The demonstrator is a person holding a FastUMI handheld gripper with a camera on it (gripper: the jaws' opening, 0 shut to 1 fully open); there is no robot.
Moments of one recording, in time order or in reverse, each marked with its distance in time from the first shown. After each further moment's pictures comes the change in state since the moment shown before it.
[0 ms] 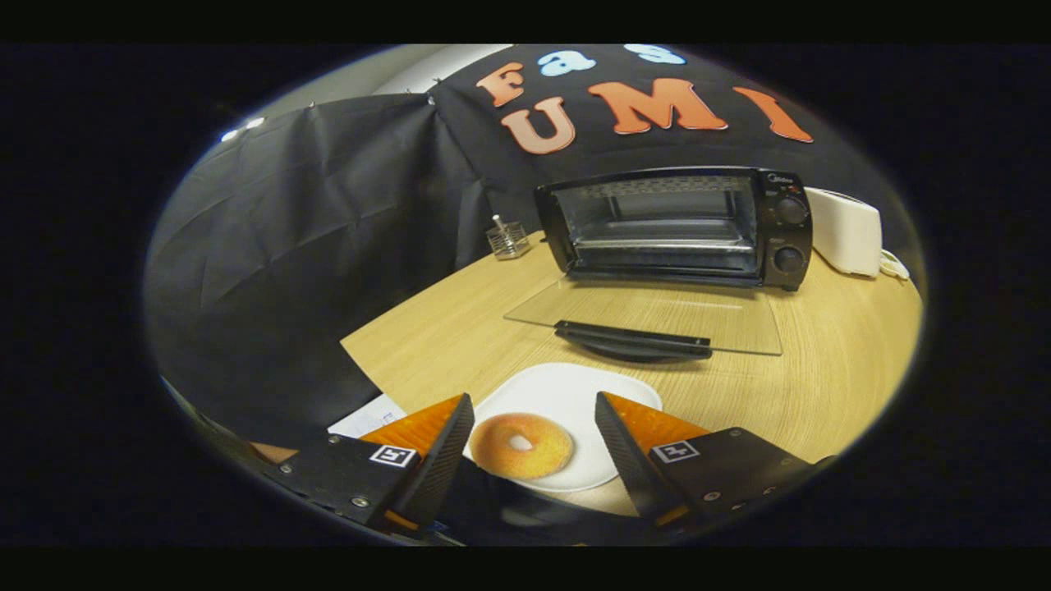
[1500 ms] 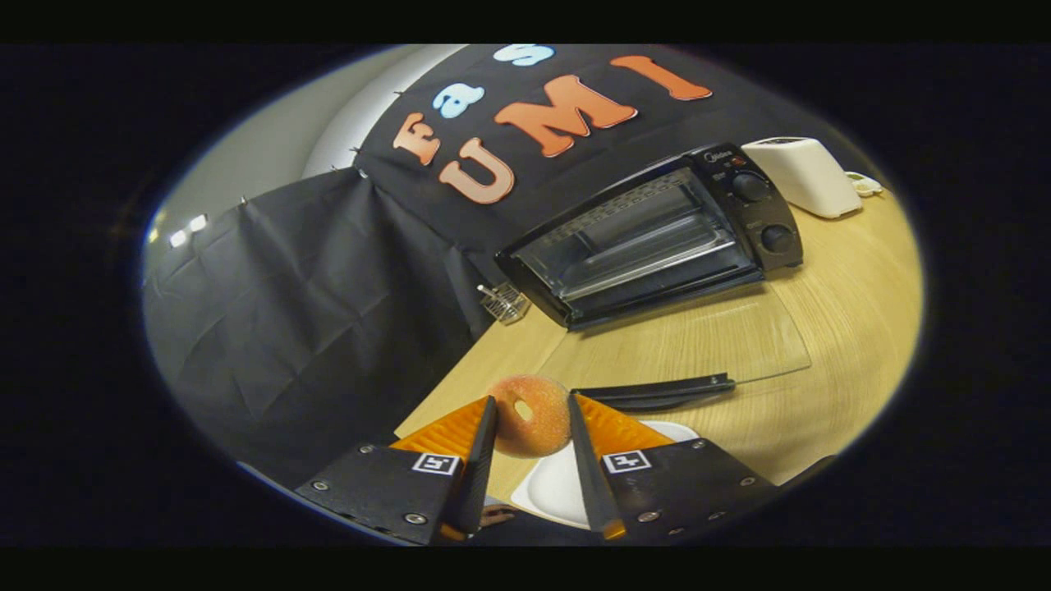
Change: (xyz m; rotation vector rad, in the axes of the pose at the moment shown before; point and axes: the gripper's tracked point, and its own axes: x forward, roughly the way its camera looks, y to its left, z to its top) arm 0.025 -0.009 0.097 0.412 -0.241 0.095
